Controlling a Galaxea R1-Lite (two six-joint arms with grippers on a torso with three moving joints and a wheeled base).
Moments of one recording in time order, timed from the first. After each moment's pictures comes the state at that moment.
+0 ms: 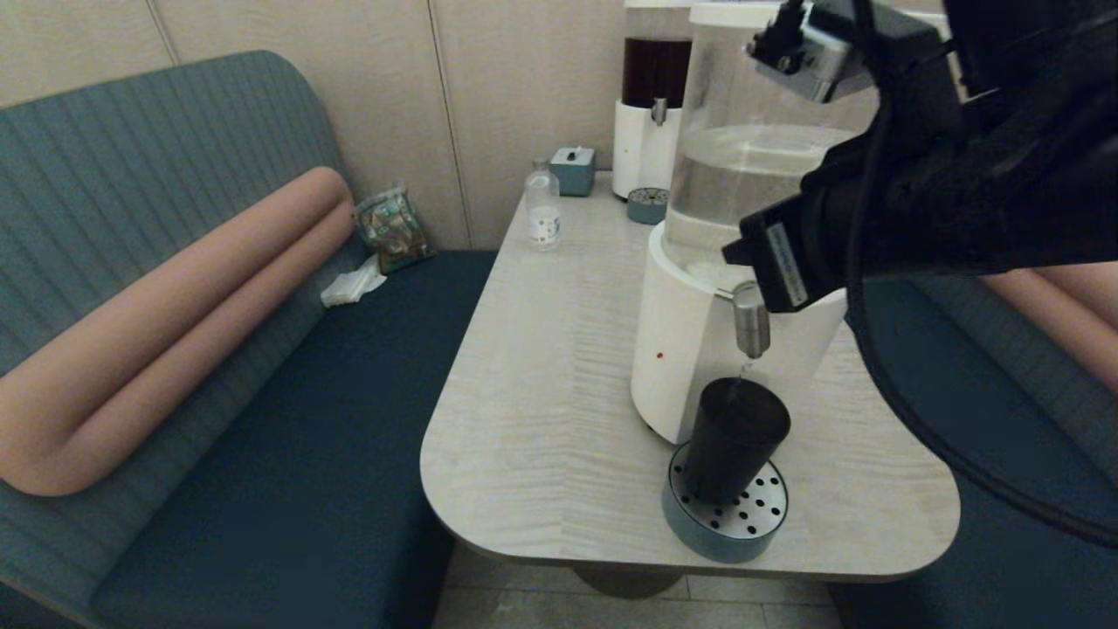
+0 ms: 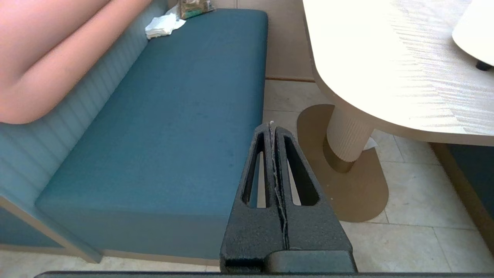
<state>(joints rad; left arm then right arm) -0.01 0.00 0.00 -0.01 0.01 -0.04 0.78 1.69 -1.78 0.58 -0.37 0.00</state>
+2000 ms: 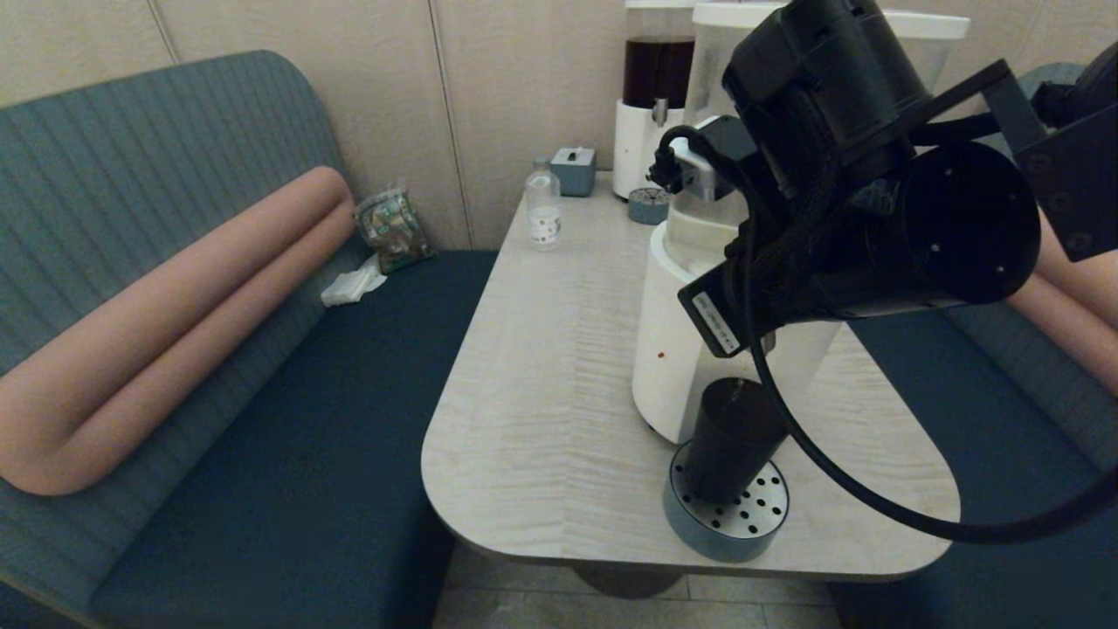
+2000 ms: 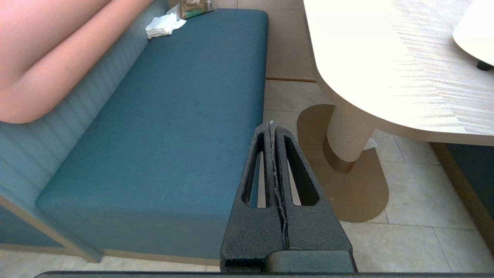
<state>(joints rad) -0.01 0.00 0.00 -0.01 0.01 -0.04 0.78 1.84 -1.87 0.70 -0.55 -0.03</state>
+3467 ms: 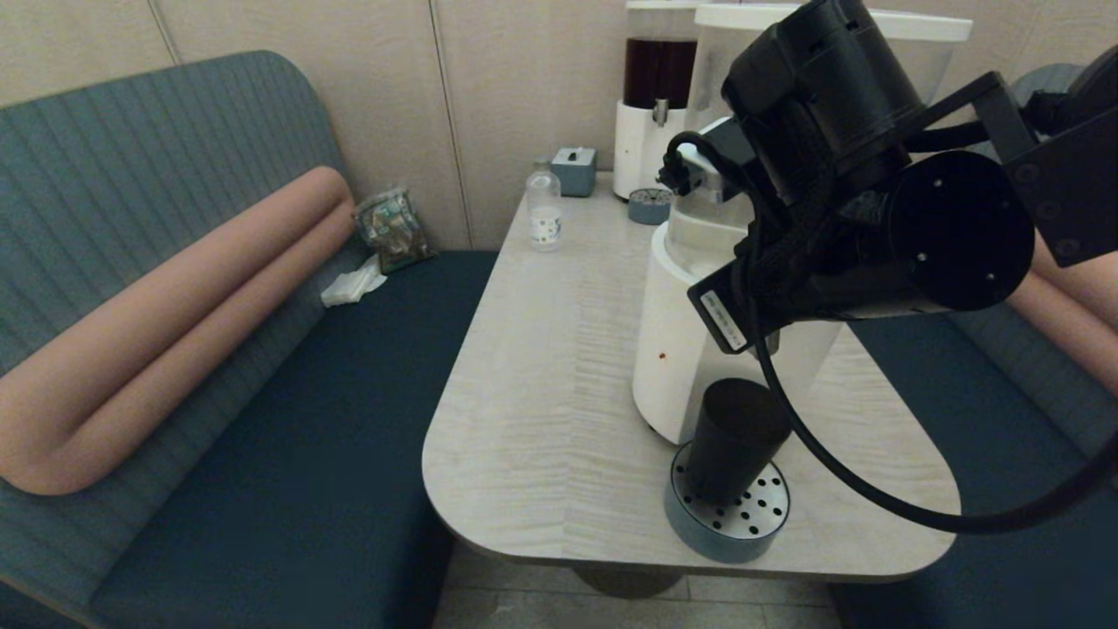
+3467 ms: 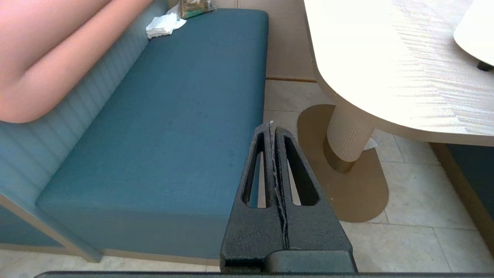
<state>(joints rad) -0.01 0.00 0.00 -0.01 0.01 -0.04 0.76 1.84 -1.85 0.70 -0.61 -0.02</state>
